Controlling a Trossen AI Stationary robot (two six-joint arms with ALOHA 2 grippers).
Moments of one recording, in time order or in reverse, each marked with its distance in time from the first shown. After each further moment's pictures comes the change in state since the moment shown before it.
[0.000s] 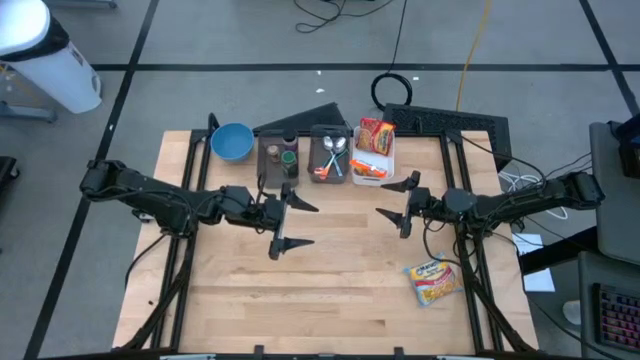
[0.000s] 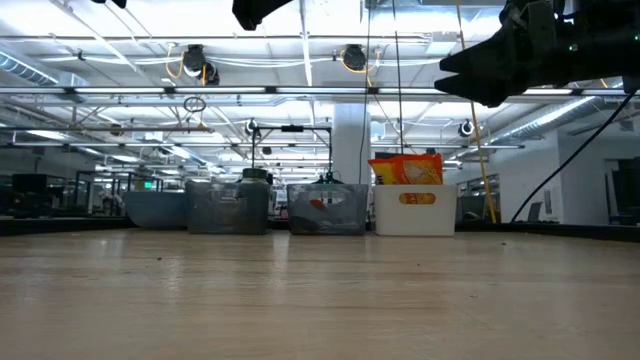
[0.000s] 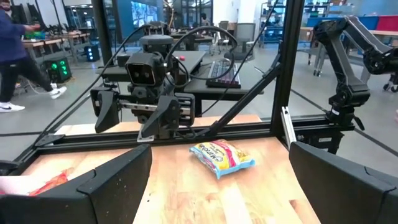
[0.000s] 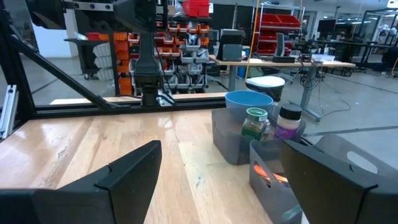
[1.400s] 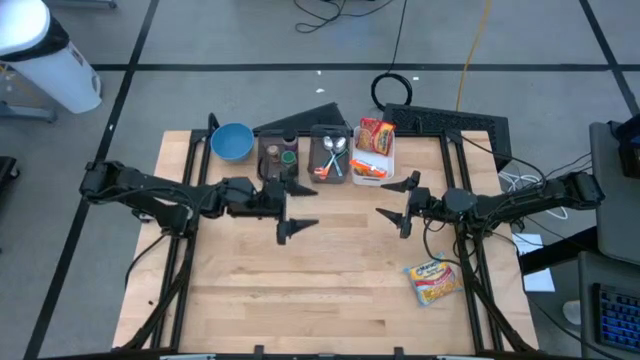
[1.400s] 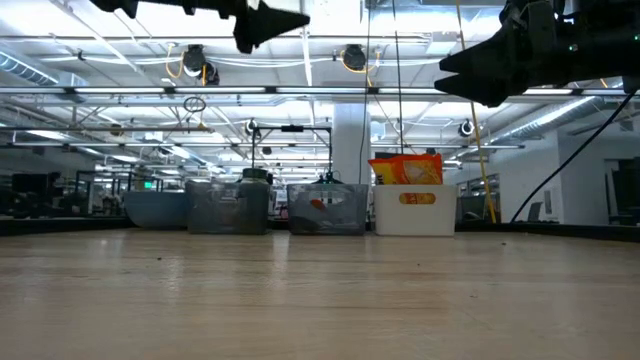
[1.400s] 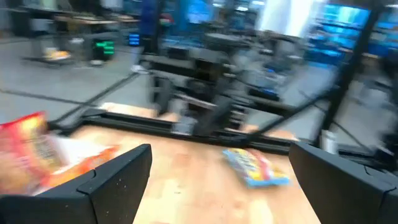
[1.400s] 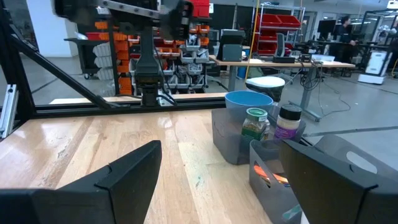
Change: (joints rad) left arm 0.090 -0.001 0.000 -0.006 -0.091 -0.161; right arm 0.000 0.000 0.000 0.000 0.000 -0.003
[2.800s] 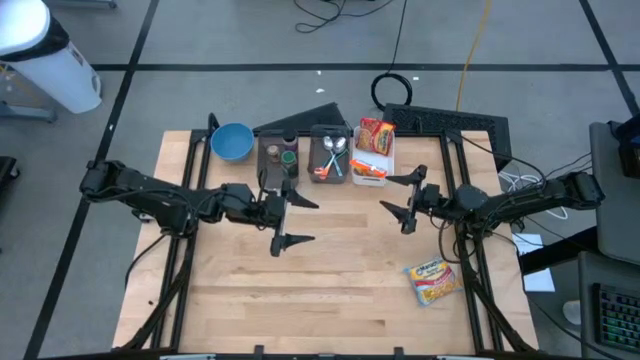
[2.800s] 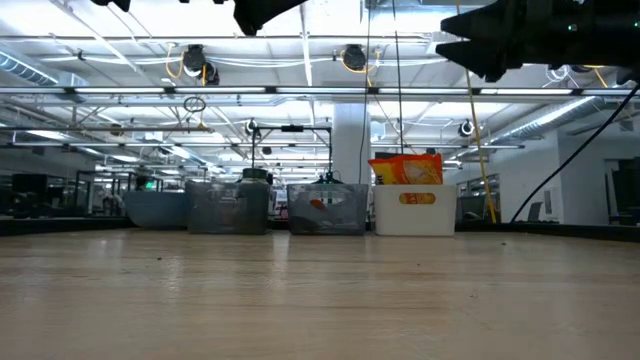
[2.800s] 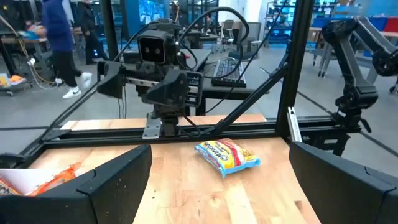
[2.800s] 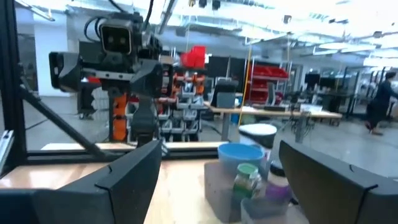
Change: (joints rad) left arm -0.068 0.000 0.000 -0.001 0.096 0.143; right arm 0.000 0.000 0.000 0.209 -0.001 -0.101
